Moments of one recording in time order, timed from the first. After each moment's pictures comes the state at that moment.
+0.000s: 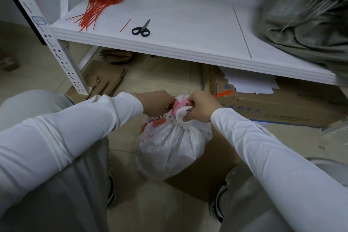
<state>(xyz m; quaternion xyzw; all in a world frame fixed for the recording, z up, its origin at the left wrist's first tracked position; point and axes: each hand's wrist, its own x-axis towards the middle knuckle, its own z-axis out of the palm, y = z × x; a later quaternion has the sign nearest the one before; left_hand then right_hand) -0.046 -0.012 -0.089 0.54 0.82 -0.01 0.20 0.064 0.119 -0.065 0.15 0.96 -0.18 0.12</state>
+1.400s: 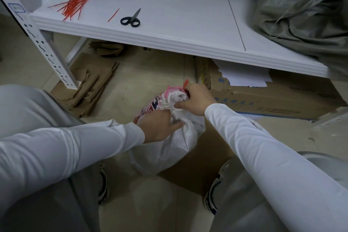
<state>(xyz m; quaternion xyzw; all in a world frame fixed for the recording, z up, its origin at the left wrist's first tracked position) 0.024 -0.015 -0.151 0.43 0.86 0.23 0.16 0.062 0.131 -0.082 0.18 0.95 -0.23 0.06</state>
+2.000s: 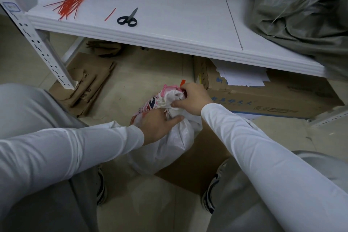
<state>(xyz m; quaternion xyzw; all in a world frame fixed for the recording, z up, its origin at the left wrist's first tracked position) 0.035 -0.010 -0.153 0.29 0.84 0.40 0.22 0.064 0.128 -0.077 0.19 0.95 -0.26 0.05</state>
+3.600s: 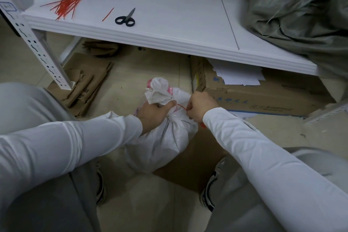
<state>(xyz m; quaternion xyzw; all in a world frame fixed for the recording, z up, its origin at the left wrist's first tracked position) 0.012 -0.004 -0.153 0.17 0.83 0.46 0.27 0.084 0.133 -0.093 0.26 0.95 -0.10 0.12</state>
